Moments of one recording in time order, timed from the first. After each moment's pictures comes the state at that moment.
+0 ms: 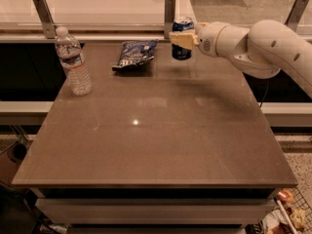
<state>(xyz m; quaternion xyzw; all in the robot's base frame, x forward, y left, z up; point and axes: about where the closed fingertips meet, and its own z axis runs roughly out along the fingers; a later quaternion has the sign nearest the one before) 0.761 -0.096 0.947 -0.29 0.70 0.20 0.62</state>
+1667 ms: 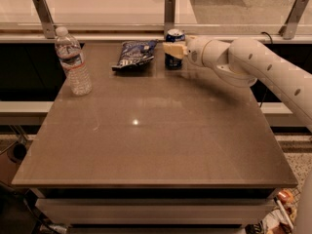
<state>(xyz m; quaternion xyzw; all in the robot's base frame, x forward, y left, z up) 0.803 -0.078 0.888 -0.25 0.71 0.22 0.61</state>
